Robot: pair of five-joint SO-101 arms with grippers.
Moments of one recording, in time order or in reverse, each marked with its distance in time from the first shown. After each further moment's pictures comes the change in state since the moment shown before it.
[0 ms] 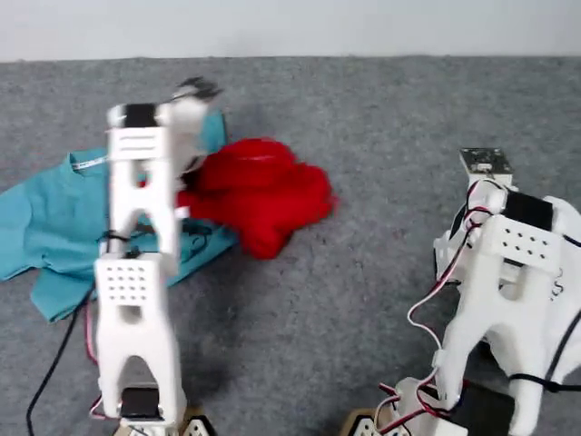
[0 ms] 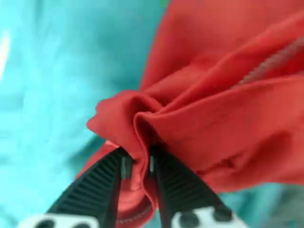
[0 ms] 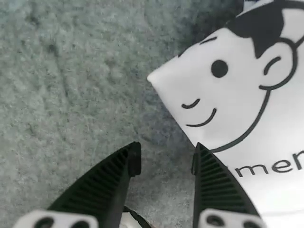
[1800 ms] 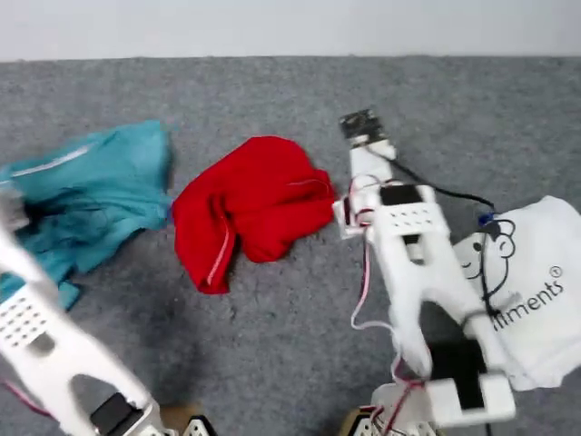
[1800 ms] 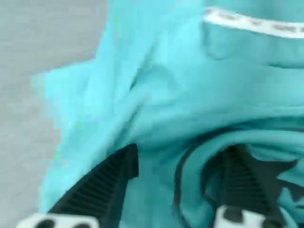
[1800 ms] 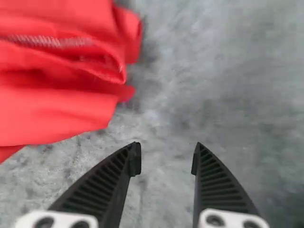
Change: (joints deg) left arm -48.5 4.0 7.6 -24.6 20.2; right arm -28.8 15.8 3.5 -37.9 -10.3
